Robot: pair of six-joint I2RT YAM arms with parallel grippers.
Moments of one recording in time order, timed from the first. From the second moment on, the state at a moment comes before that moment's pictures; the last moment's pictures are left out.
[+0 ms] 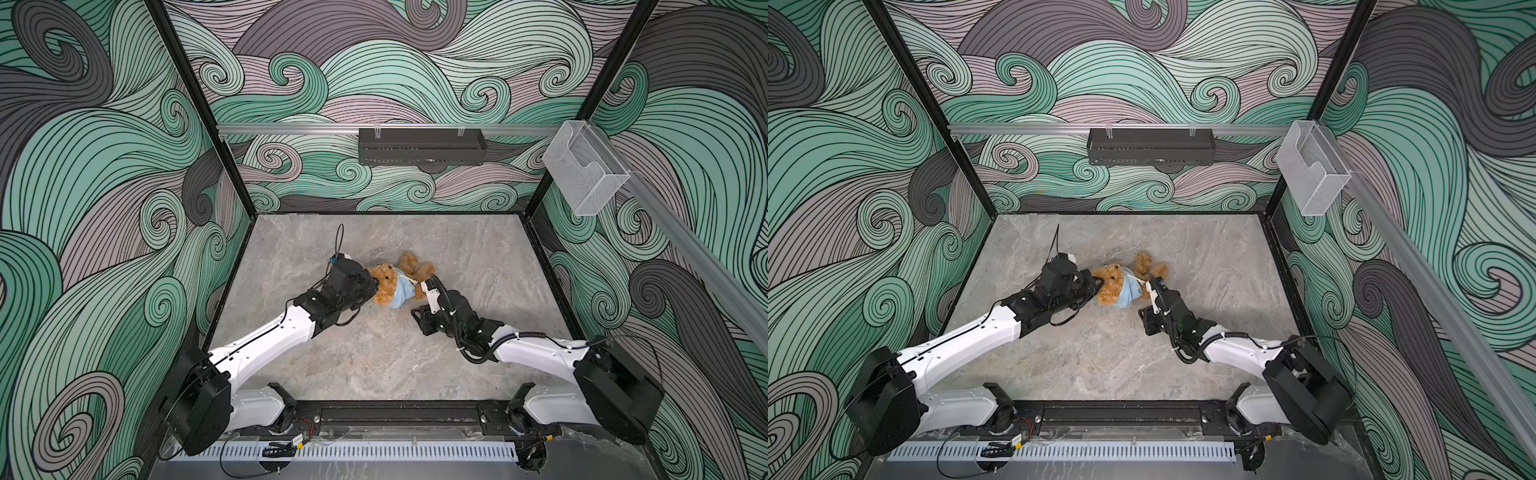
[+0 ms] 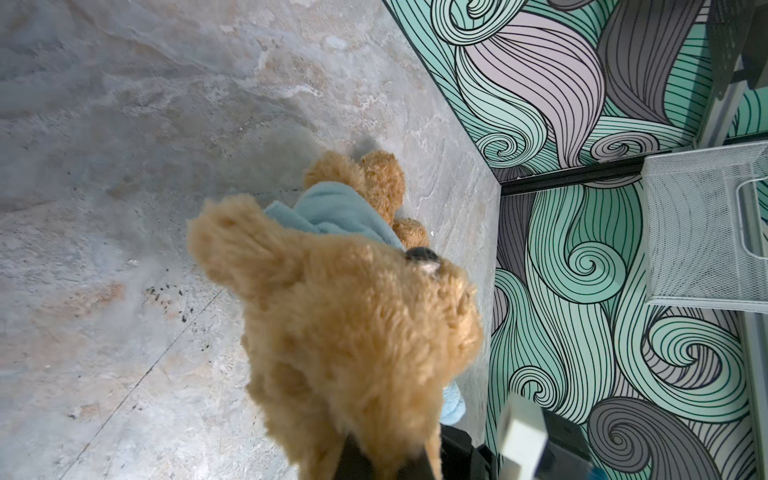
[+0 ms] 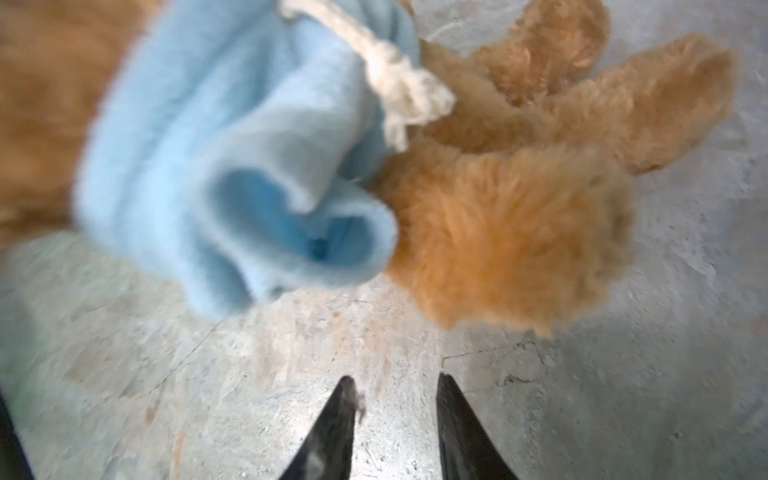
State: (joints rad) left arm -0.63 1.26 0.82 -0.16 0.00 -1.16; right arm 0.75 1.29 0.52 0.14 -0.06 0.37
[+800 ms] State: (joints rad) left arm -0.52 1.47 0.68 0.16 0.46 -1.02; right arm 0.46 1.61 0.68 0.23 -0.23 0.38
